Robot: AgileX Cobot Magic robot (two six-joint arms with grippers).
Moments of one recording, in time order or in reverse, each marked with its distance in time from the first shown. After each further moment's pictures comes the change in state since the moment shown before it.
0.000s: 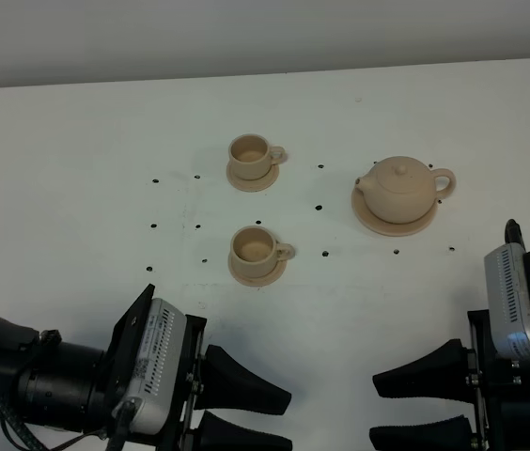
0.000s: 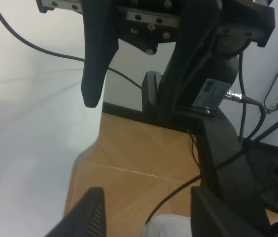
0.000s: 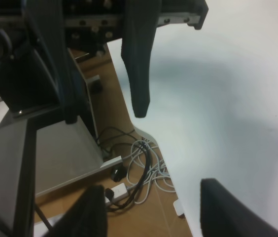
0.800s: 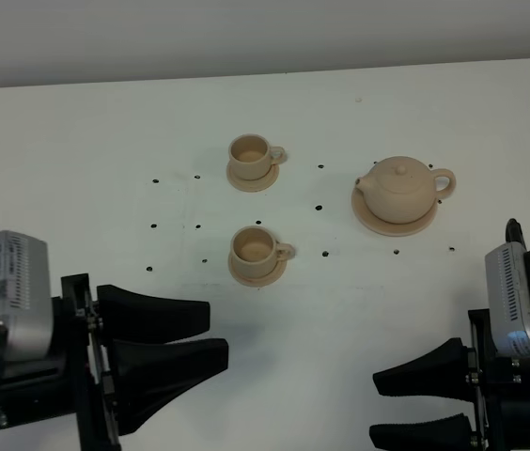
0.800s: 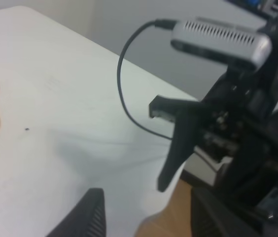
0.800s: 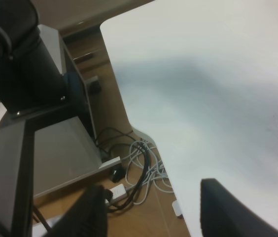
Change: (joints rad) left arm 0.063 -0.530 -0.032 0.129 -0.284 -0.696; right arm 0.000 0.000 0.000 0.007 -0.004 0.000
